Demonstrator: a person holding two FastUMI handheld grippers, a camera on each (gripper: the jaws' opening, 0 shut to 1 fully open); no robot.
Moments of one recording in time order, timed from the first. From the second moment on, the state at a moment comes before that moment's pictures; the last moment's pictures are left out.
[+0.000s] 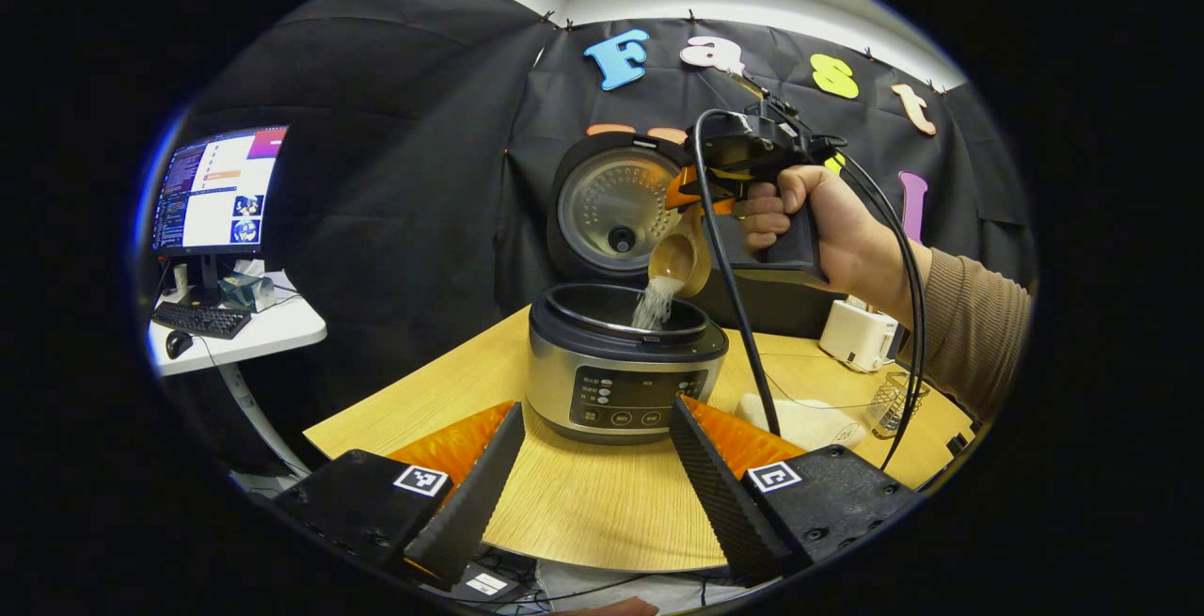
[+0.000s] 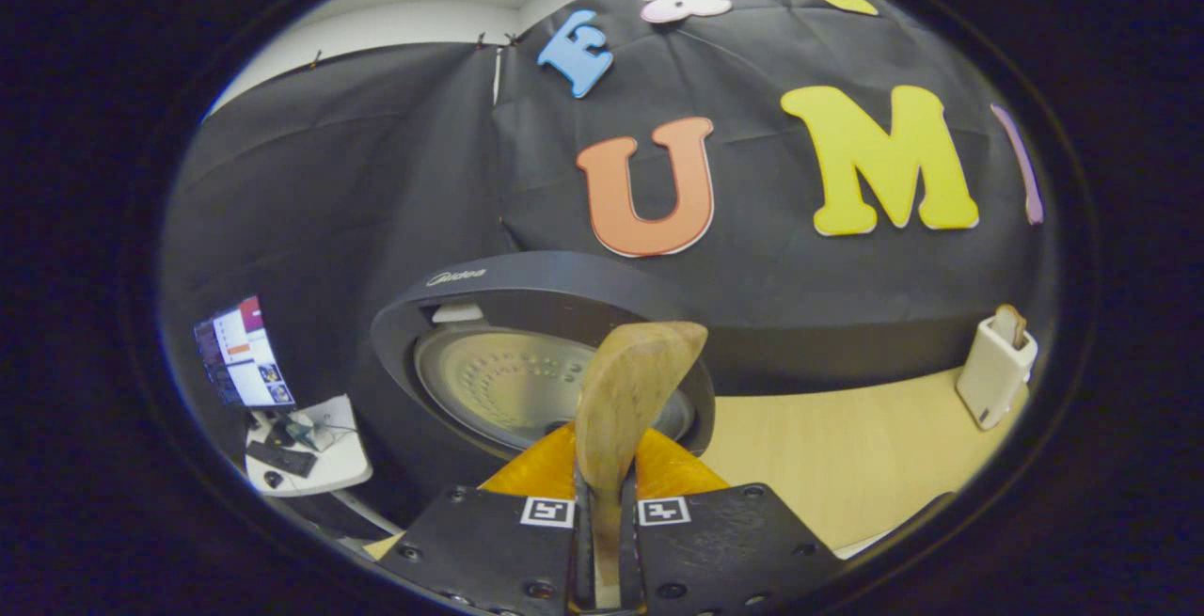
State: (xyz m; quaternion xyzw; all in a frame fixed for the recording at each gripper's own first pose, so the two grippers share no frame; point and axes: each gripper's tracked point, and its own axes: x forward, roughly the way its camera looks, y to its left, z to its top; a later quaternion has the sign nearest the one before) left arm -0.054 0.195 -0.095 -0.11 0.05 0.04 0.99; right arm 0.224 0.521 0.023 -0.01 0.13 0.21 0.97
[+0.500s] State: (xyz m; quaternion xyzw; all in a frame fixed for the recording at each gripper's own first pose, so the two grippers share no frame) left arm -0.049 0.195 -0.108 -0.11 0.07 0.04 0.99; right arm 0.201 0.548 0.035 -0.21 0.04 0.22 0.95
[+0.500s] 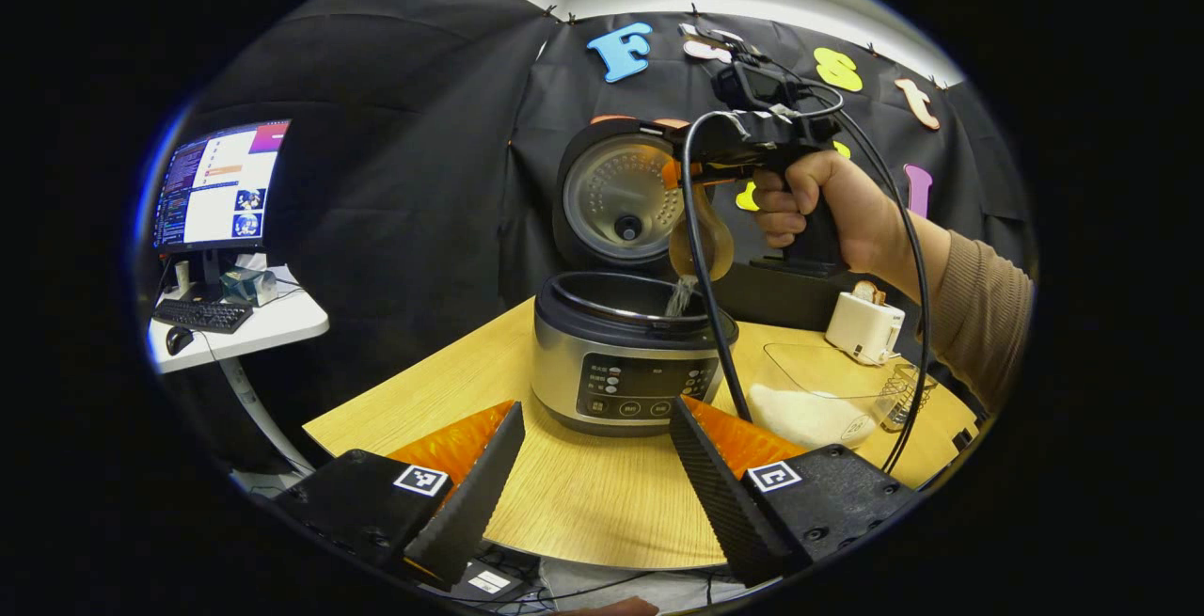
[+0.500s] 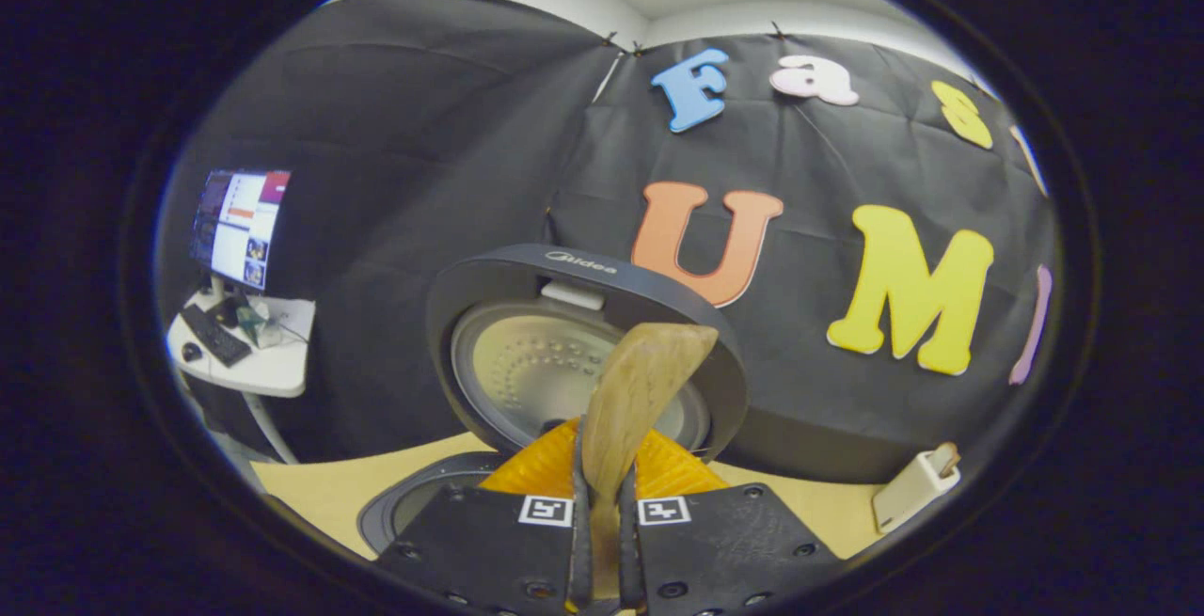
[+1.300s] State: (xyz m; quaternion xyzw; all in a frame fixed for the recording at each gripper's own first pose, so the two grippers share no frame) left arm -0.034 0.178 -0.119 -0.11 0.09 0.05 0.99; right arm 0.158 0.508 0.049 -0.25 -0.02 0.22 0.94
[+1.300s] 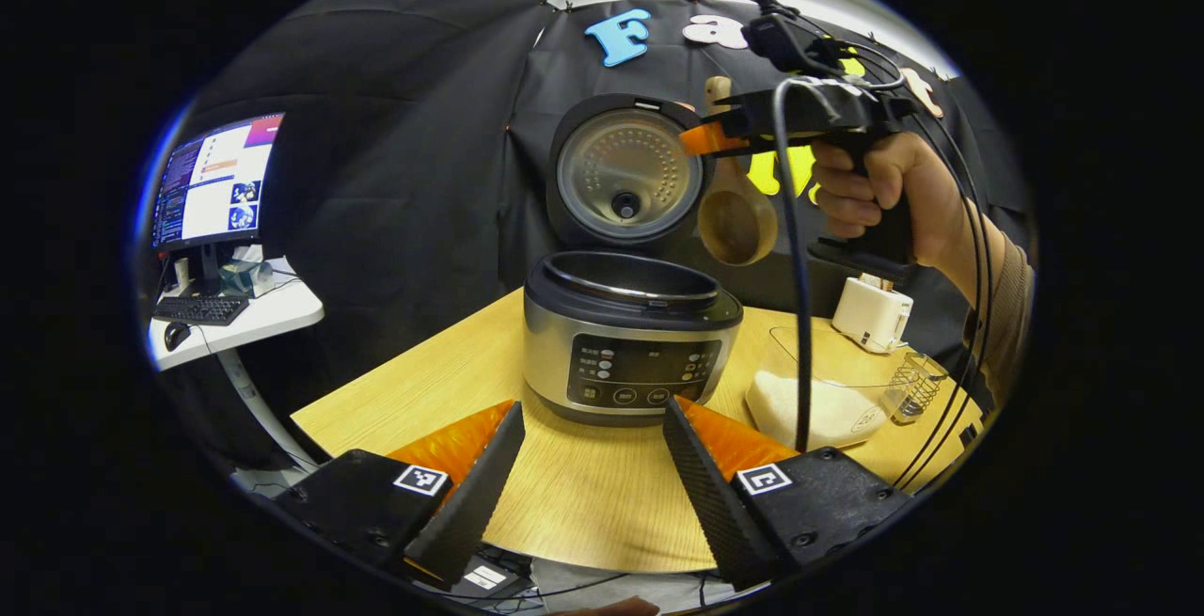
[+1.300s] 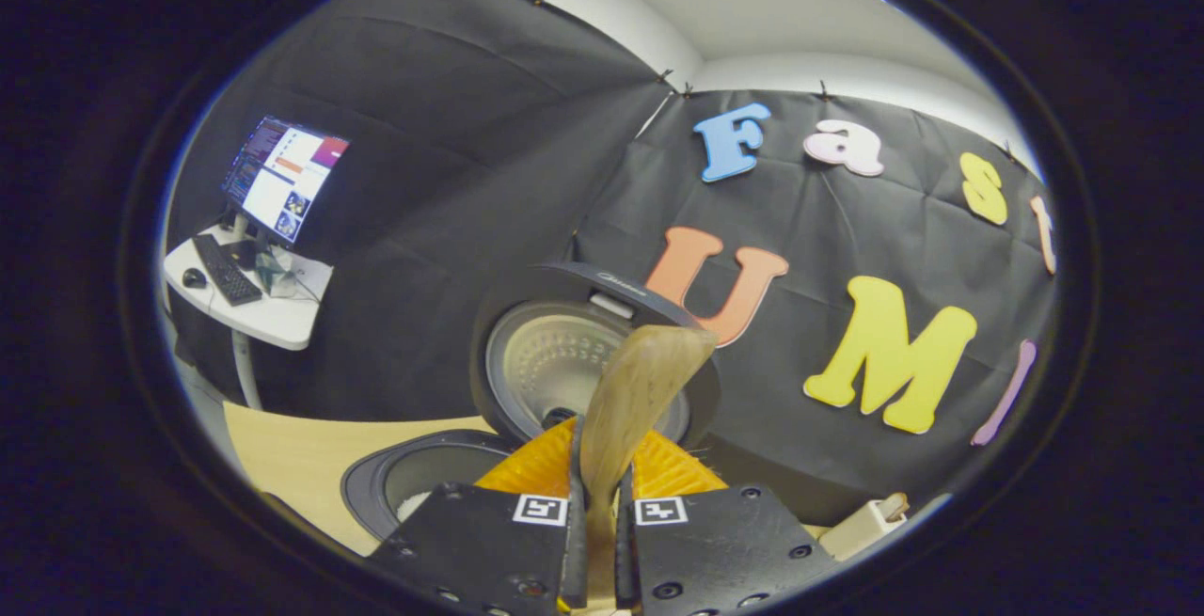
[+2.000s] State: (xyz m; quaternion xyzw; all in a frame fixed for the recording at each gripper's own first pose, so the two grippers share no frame) left arm -0.027 0.110 -0.083 -0.10 0.04 0.00 0.99; right arm 0.164 0.261 0.082 -0.17 -0.01 0.08 0.98
